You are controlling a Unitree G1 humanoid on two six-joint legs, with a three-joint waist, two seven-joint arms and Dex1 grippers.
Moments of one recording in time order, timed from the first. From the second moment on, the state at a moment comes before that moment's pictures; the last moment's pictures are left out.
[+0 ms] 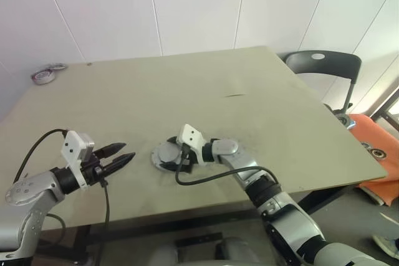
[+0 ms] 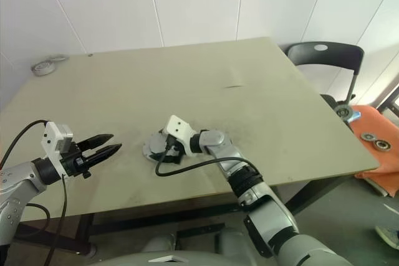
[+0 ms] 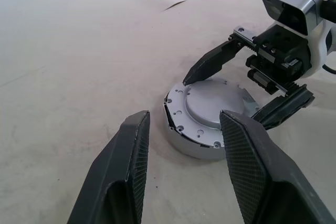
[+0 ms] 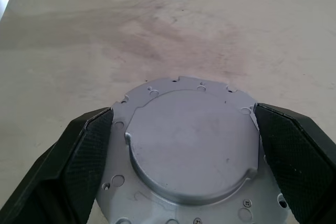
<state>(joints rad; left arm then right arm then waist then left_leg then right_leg) 0.17 0.71 0.35 -0.32 -0.60 0.42 -0.88 -0.61 -0.05 0.39 0.49 0.00 0.14 0.90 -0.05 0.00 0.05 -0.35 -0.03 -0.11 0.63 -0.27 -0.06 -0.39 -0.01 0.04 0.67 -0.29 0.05</state>
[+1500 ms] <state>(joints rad) 0.22 0.73 0.35 -0.32 -0.58 0.41 -0.91 -0.70 0.04 0.38 0.73 -0.02 0.02 0.84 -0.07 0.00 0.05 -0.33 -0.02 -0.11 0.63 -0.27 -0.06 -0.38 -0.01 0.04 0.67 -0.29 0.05</state>
